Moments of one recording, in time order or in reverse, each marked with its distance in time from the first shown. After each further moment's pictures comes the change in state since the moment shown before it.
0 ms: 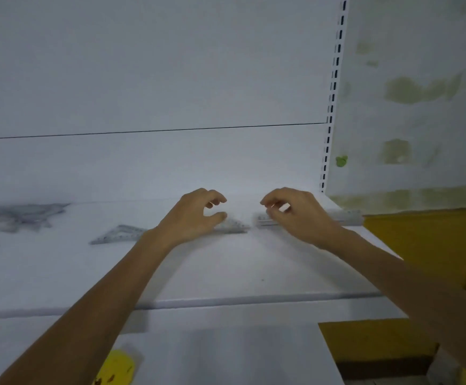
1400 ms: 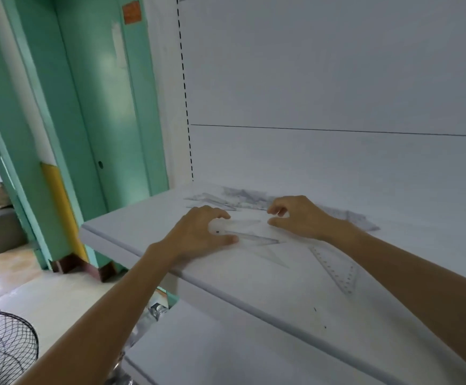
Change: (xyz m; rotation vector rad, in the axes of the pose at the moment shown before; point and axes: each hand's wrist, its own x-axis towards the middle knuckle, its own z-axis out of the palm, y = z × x) left_hand -0.265 -0.427 -0.329 0.273 0.127 -0.565; right_hand 0.245 -0.372 0.456 0.046 -0.493 -0.371
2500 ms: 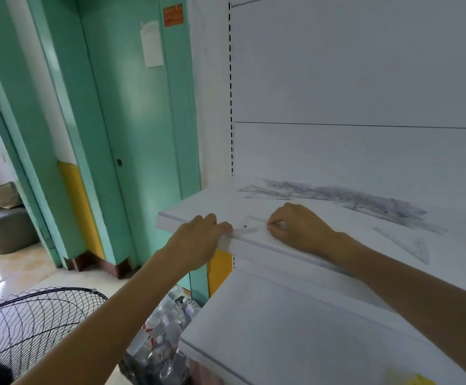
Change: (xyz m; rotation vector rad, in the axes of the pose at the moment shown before) left_hand -0.105 -0.085 -0.076 0.562 -0.094 0.138; right_hand -0.009 -0.145 0.079 -0.228 0.100 -0.110
